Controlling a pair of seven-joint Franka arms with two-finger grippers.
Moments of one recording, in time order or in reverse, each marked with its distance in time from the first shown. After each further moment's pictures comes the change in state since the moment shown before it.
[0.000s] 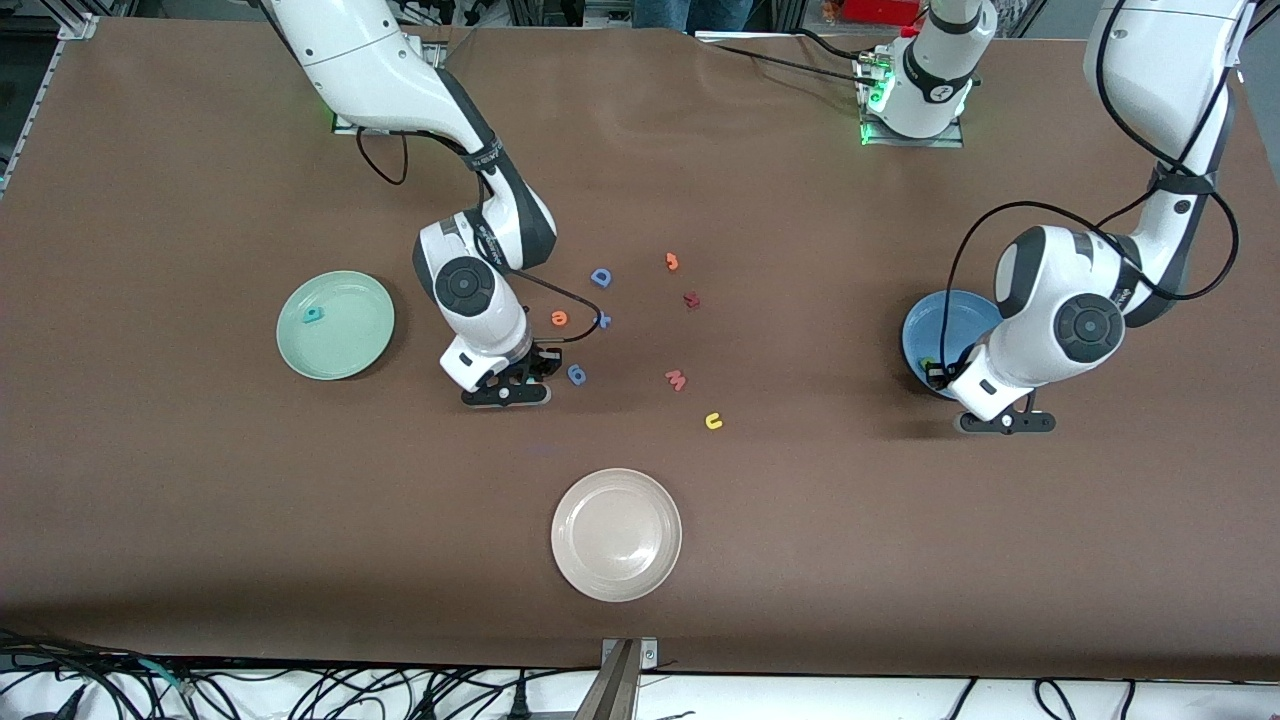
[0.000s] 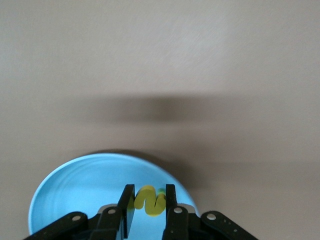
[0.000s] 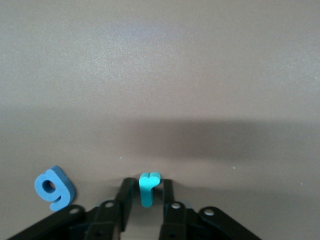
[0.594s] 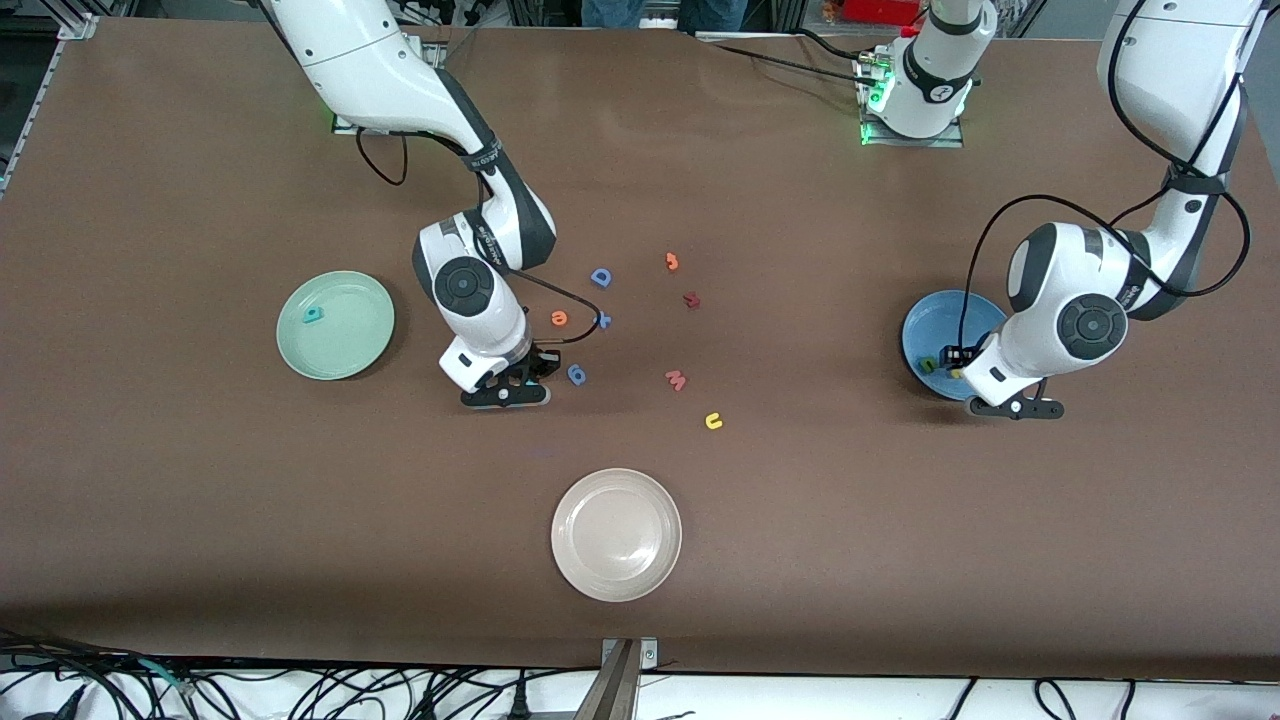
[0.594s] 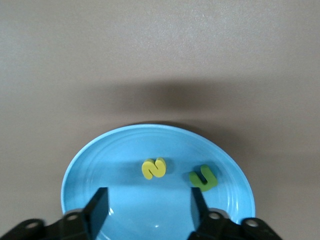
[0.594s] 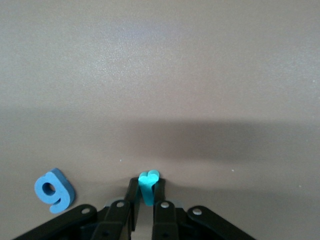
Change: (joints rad) left arm 0.037 -0.018 -0.003 -0.056 0.094 -0.022 0.014; right arm 0.000 0.001 -0.003 0.002 0.000 0.003 -0.001
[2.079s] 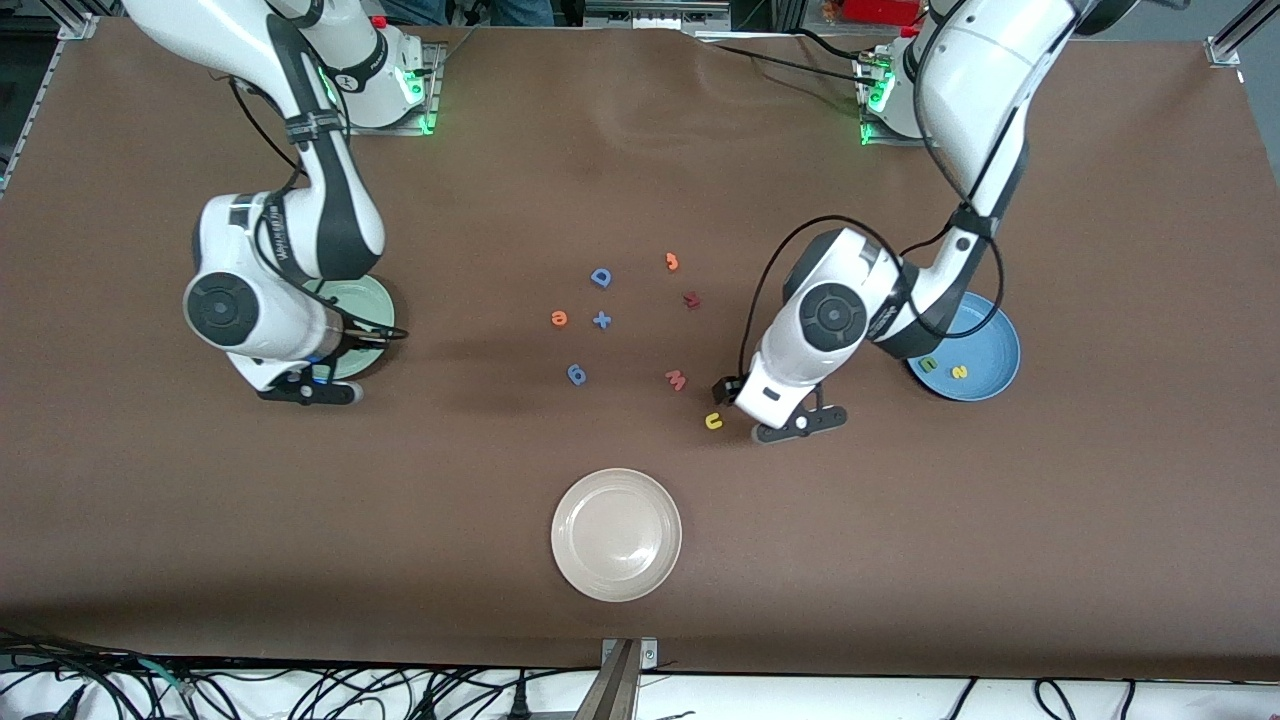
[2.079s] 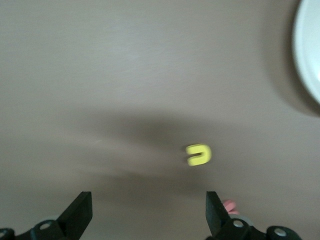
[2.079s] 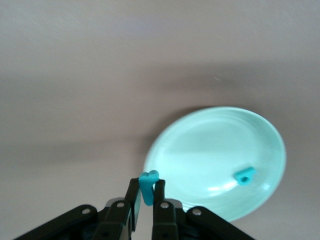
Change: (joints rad) left arm -0.448 0.300 -0.070 0.508 -0.157 0.003 -0.652; right arm -0.106 -0.284 -0.290 -0.113 0.000 -0.506 -0.284
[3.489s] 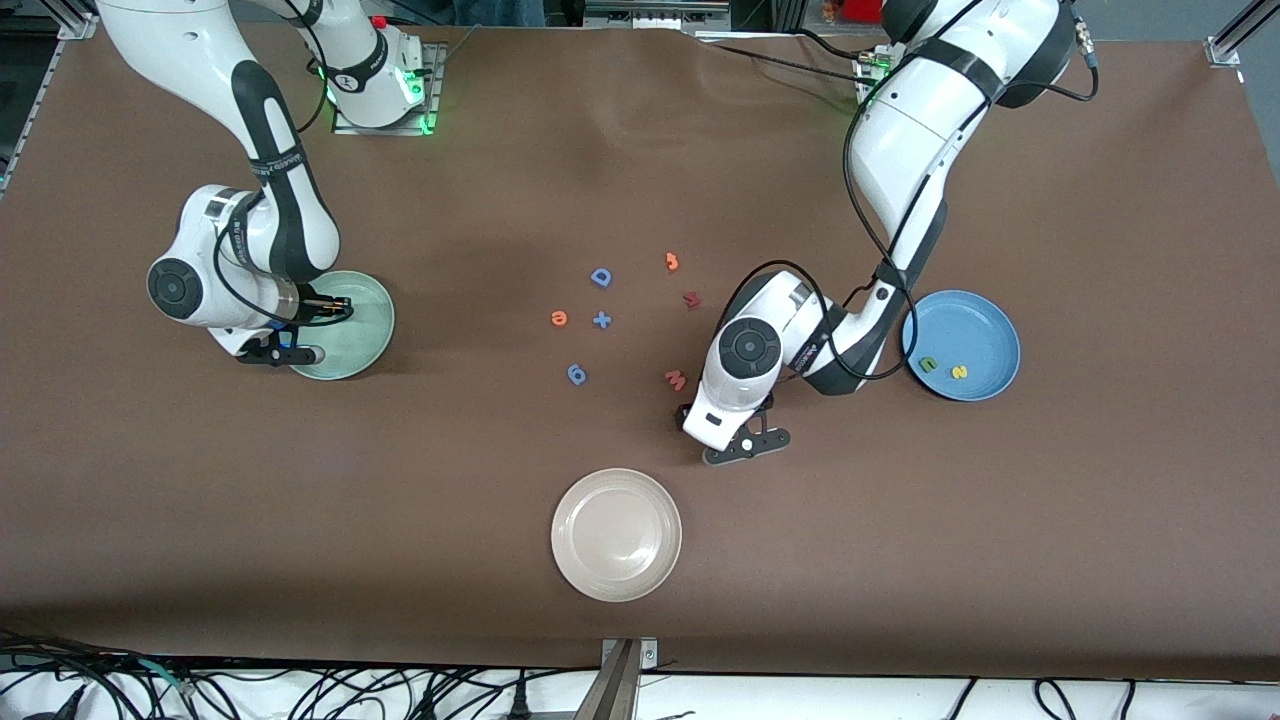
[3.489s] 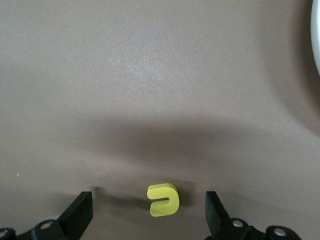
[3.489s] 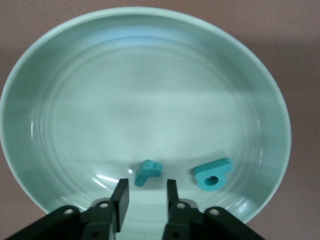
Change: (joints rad) left arm -0.099 0.218 0.034 0.205 0.132 0.004 -0.143; right arm -0.041 0.025 -0.093 -0.306 0.168 0.243 -0.300
